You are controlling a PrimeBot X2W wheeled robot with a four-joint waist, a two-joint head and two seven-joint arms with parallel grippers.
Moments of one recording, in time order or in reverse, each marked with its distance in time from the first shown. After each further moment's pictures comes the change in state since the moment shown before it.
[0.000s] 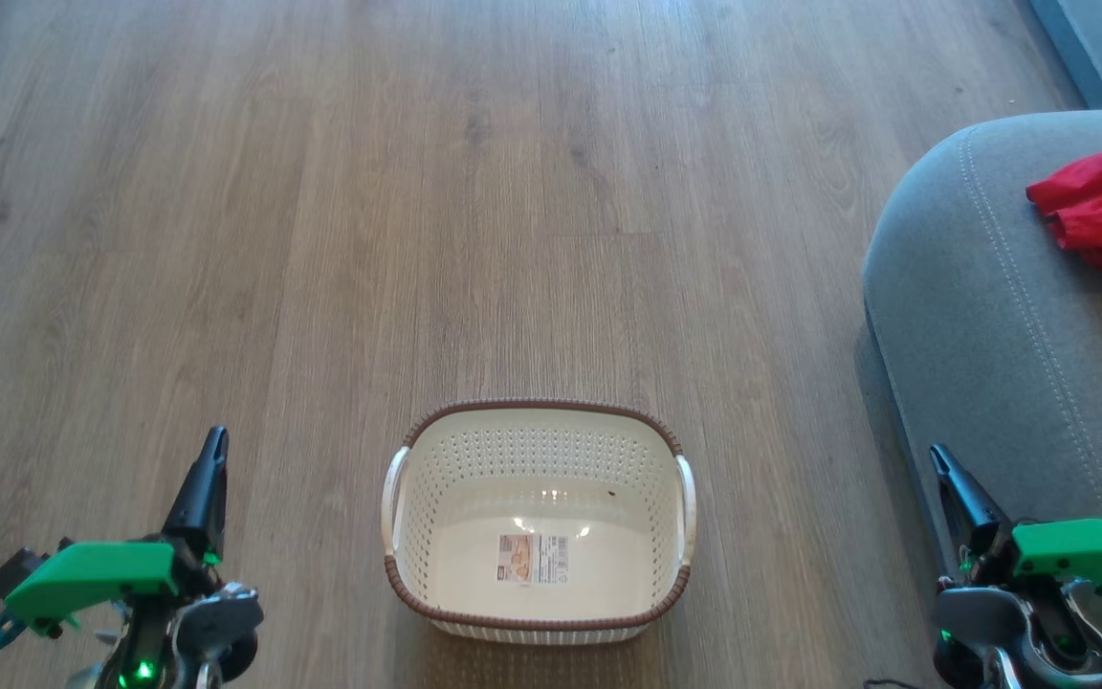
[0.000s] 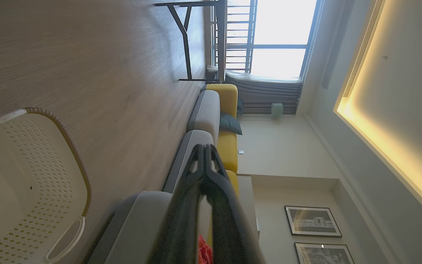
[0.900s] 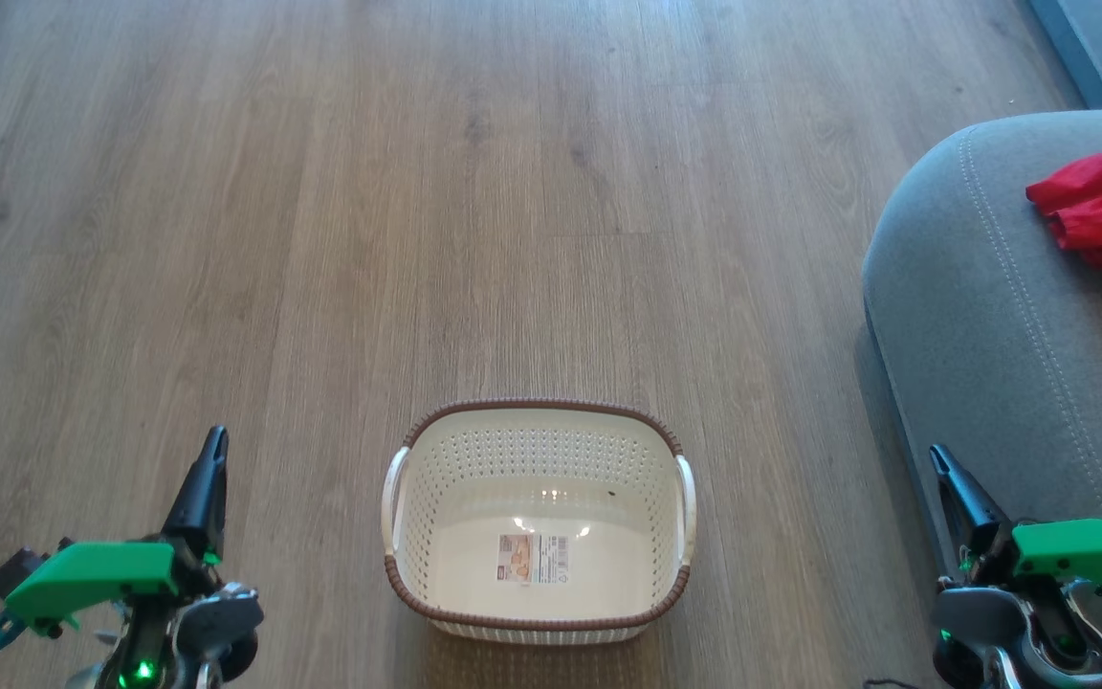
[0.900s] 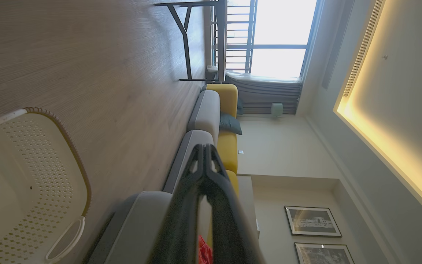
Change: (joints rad) left arm 0.000 0.000 0.000 0.000 0.000 0.000 0.000; right arm 0.000 0.000 0.000 0.000 0.000 0.000 0.000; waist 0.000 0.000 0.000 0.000
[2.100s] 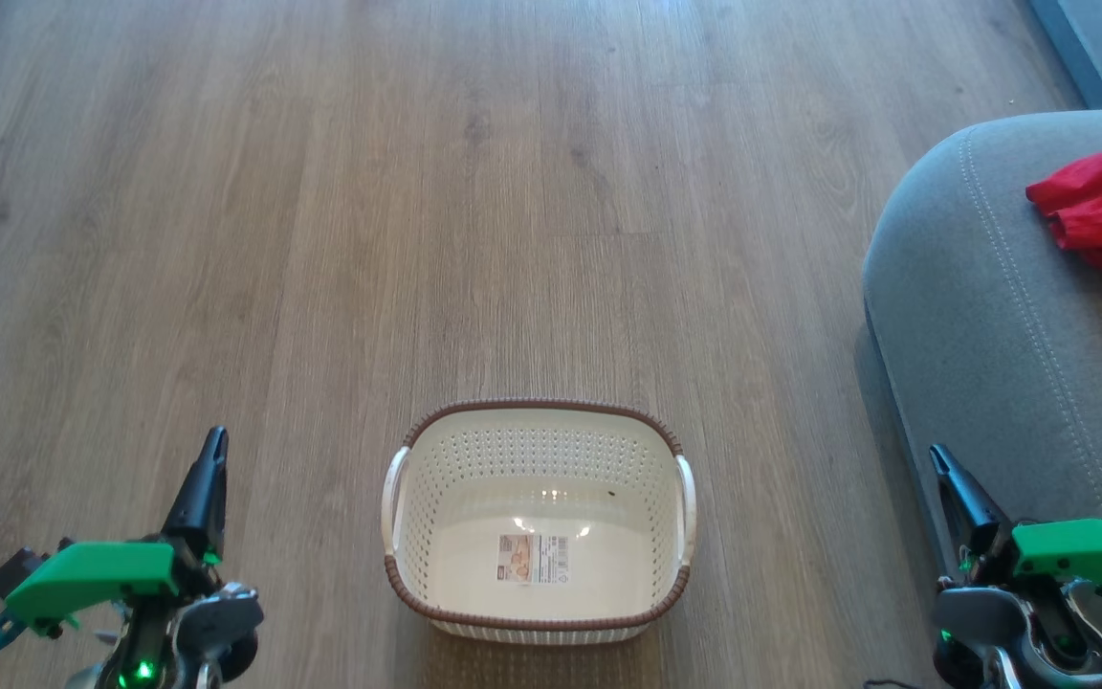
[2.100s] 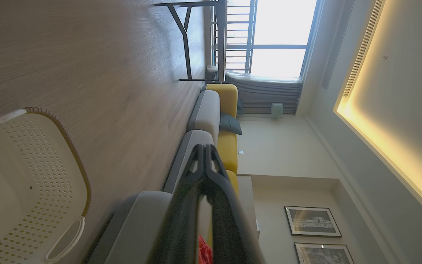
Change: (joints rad) left arm 0.000 0.000 0.000 0.000 0.000 0.000 0.000; right arm 0.000 0.000 0.000 0.000 0.000 0.000 0.000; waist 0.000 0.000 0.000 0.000
